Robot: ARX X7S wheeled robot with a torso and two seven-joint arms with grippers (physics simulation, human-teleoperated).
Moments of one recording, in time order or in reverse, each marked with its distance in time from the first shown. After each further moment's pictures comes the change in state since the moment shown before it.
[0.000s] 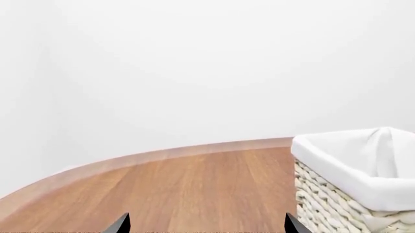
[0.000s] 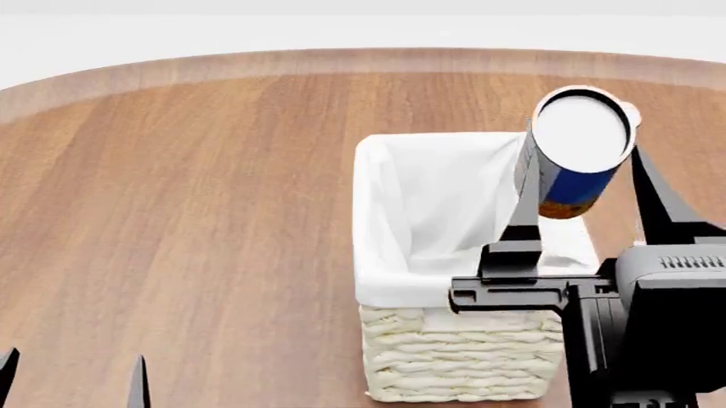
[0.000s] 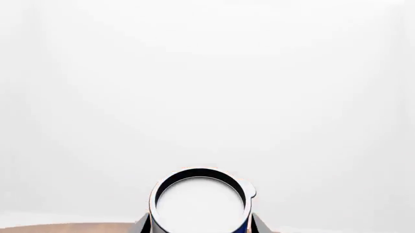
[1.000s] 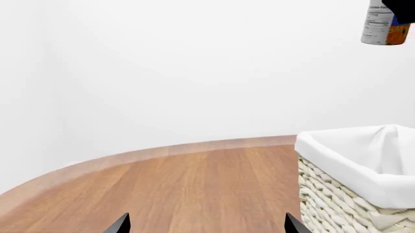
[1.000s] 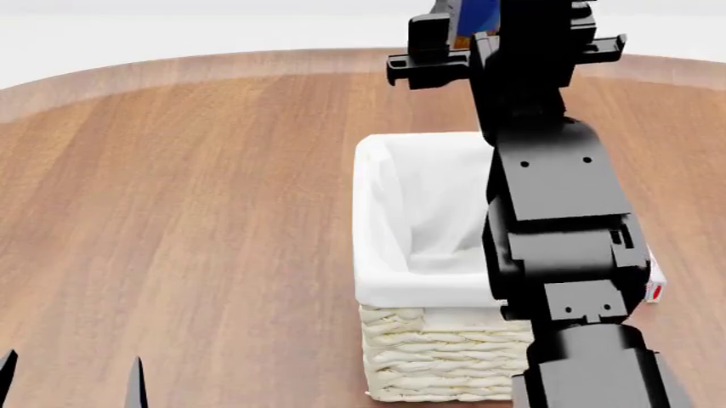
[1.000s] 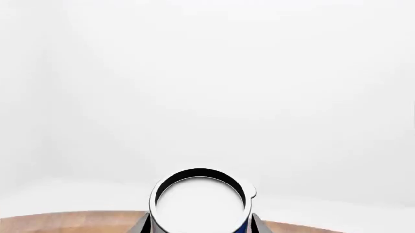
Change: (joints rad) left arm -0.006 -0.010 0.000 -0.033 -0.020 0.024 -0.011; right arm 0.919 -0.379 -0.228 1.505 -0.145 -0.357 -0.362
